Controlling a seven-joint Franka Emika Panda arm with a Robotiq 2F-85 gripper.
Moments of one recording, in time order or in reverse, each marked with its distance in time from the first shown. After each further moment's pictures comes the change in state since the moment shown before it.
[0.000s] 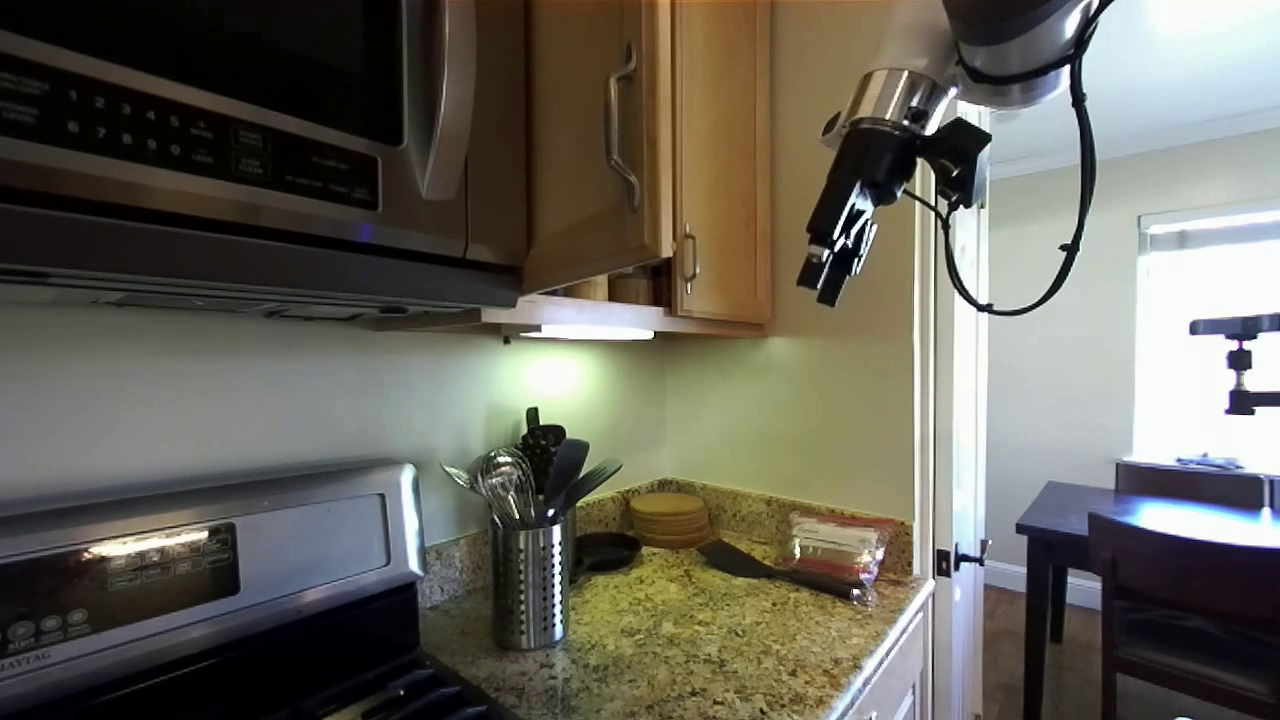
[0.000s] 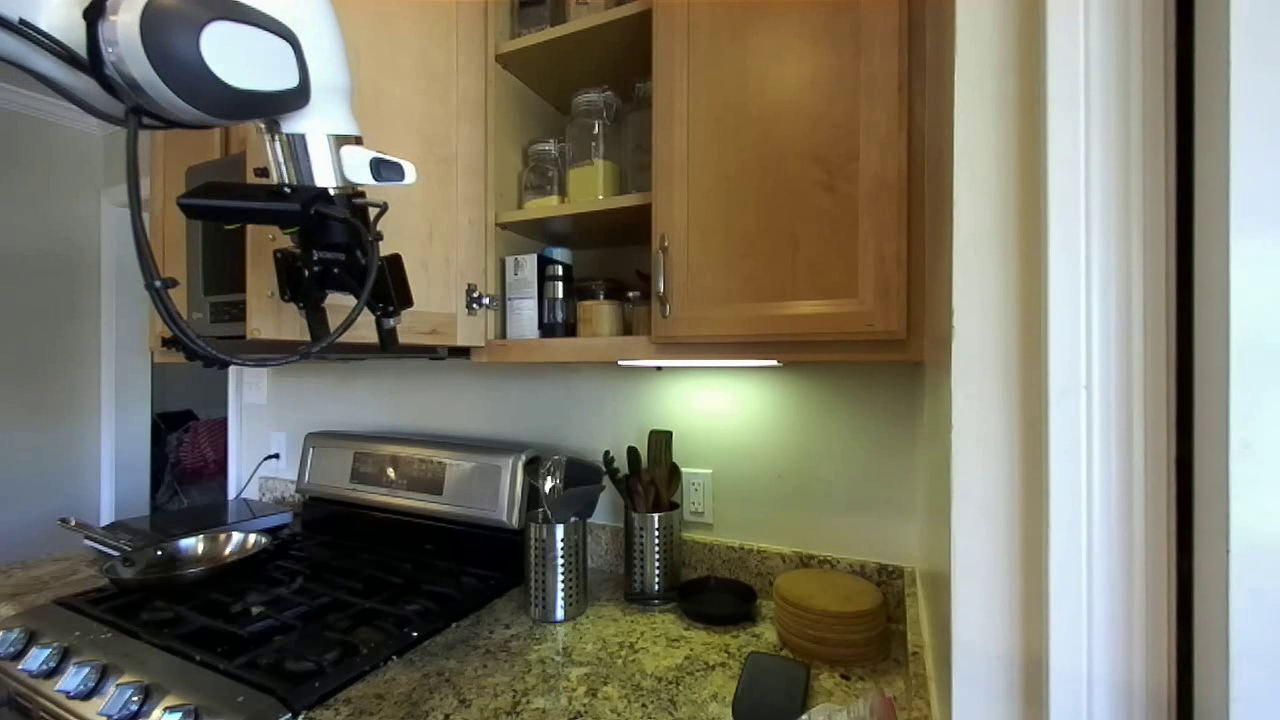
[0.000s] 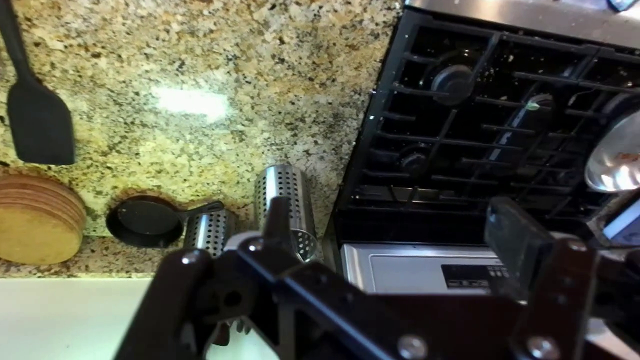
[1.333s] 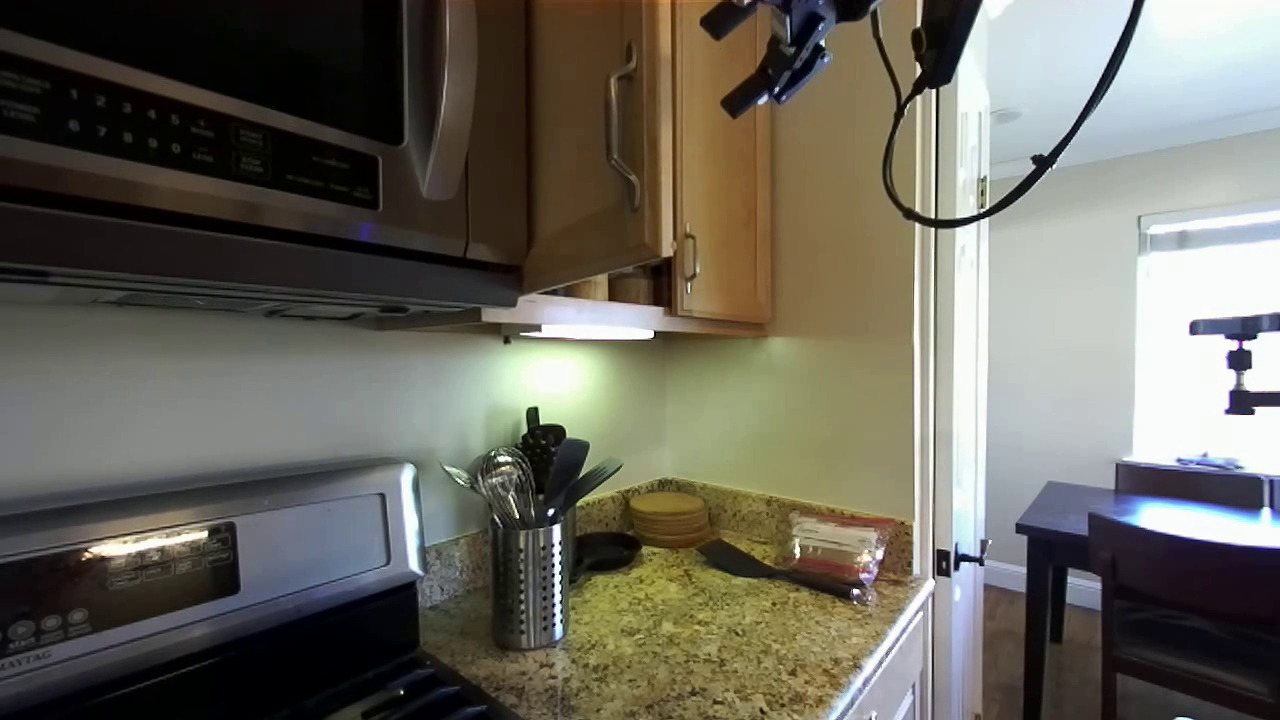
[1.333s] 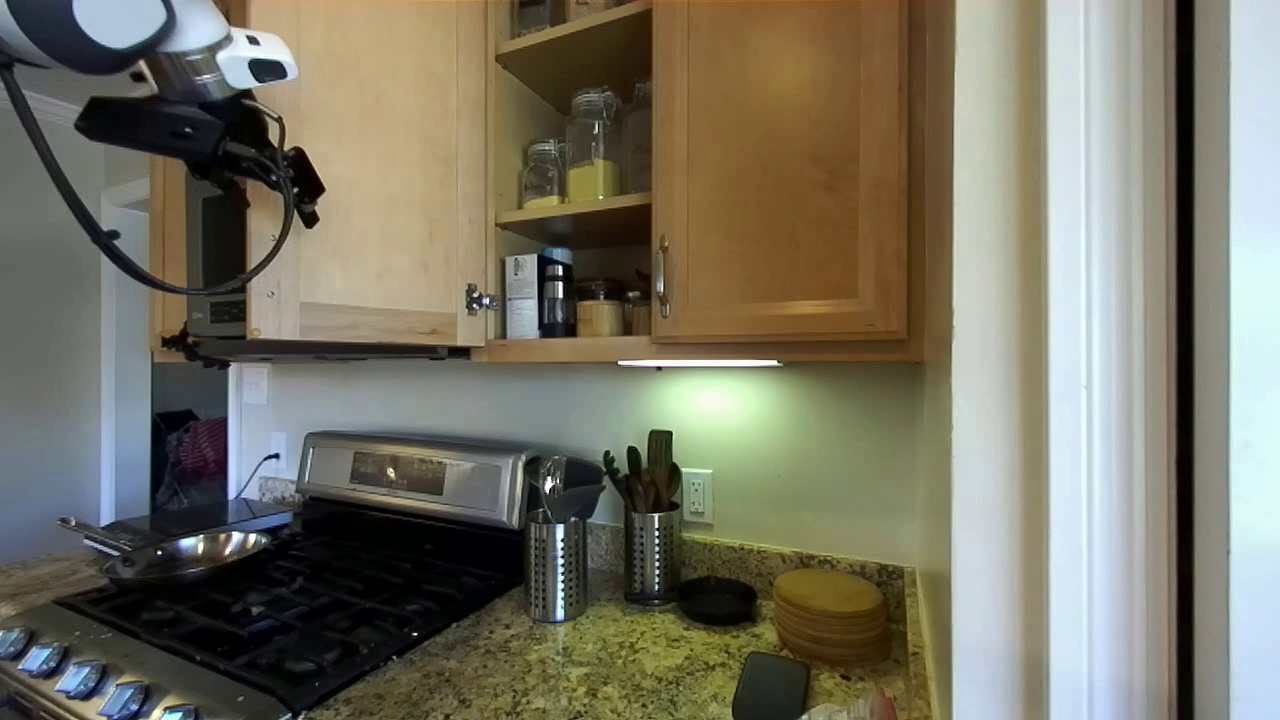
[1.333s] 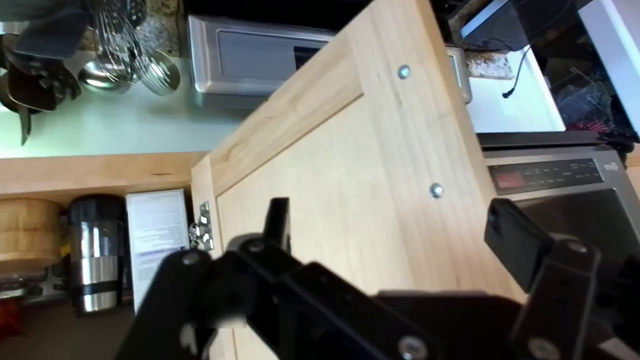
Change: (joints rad) arm 0.137 -0.047 0.146 0.094 0.189 0.414 0.073
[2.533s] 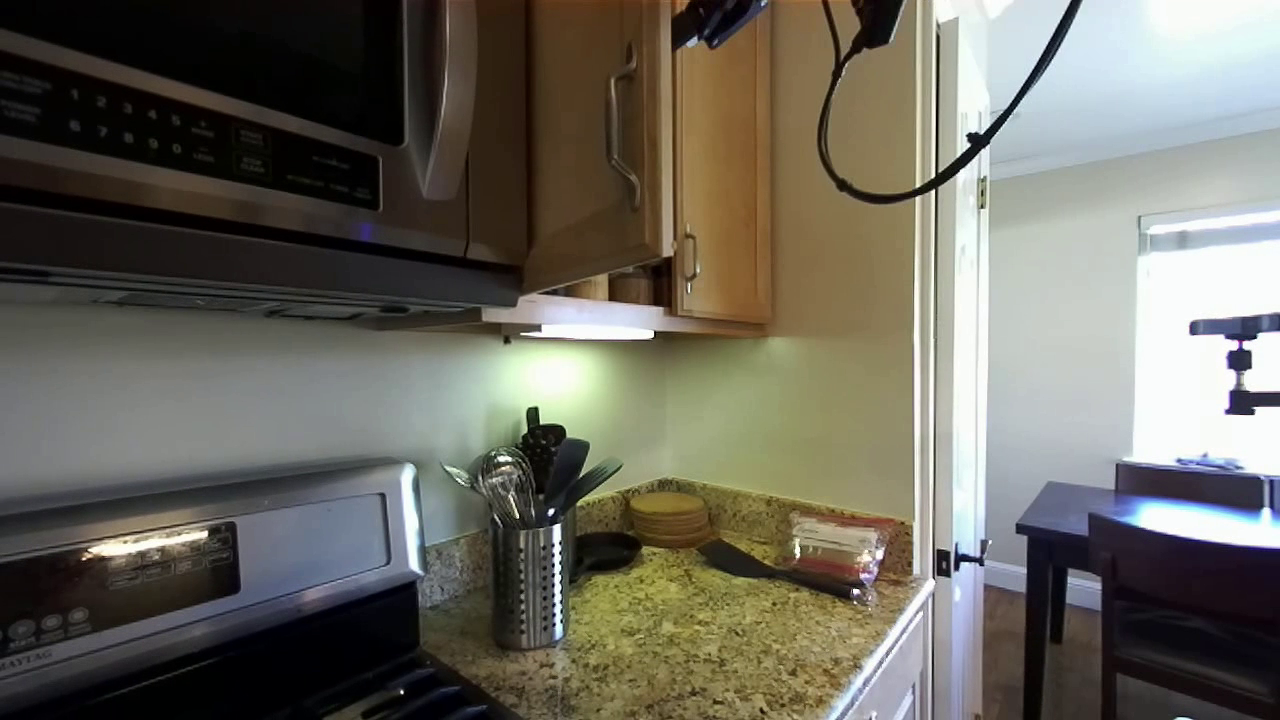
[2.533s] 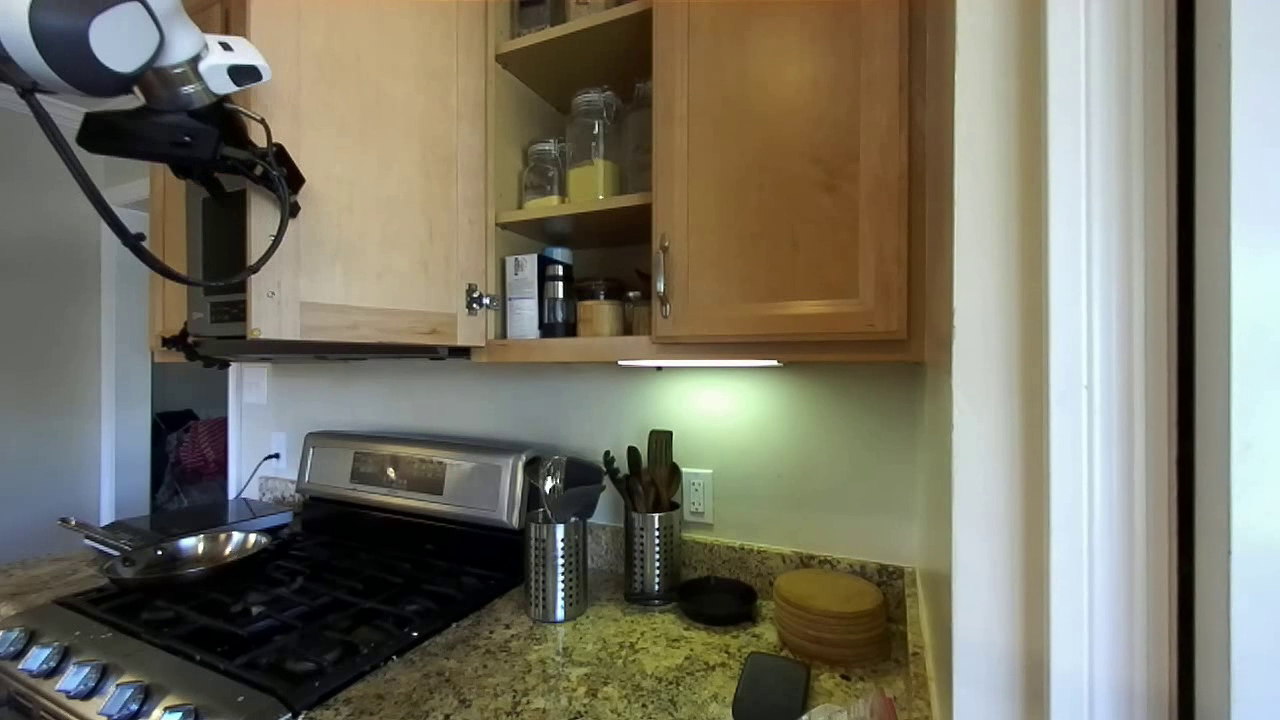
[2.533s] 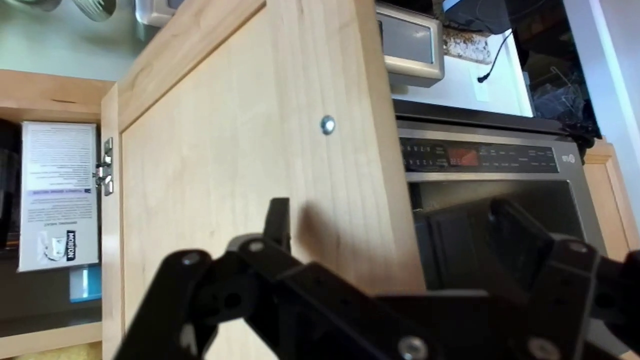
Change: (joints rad) arm 0.024 0.139 0.101 0.117 -0.073 0.127 0.022
